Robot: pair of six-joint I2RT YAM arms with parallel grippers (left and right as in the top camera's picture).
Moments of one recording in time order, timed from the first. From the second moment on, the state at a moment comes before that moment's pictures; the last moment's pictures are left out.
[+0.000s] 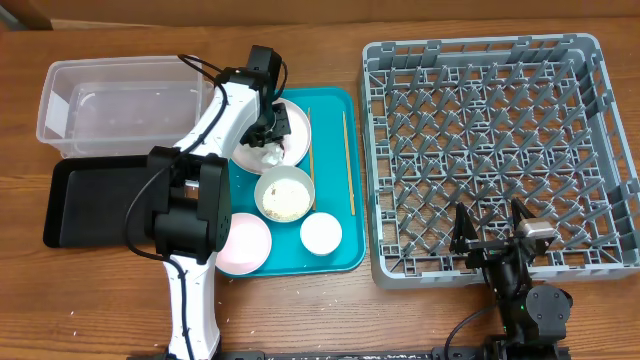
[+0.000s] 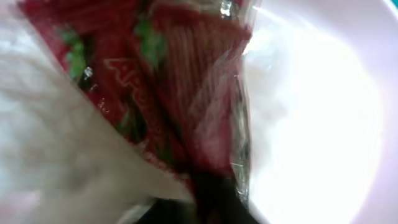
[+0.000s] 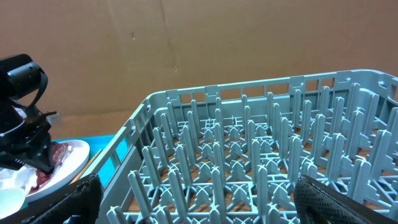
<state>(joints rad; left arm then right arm) -0.22 2.27 1.79 -0.92 -0.02 -0.44 0.01 0.02 0.02 -0.03 -0.12 0.15</state>
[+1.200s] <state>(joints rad) 0.16 2.23 2.34 -1.24 -0.07 -0.49 0.01 0.02 0.02 -0.03 -0.12 0.15</state>
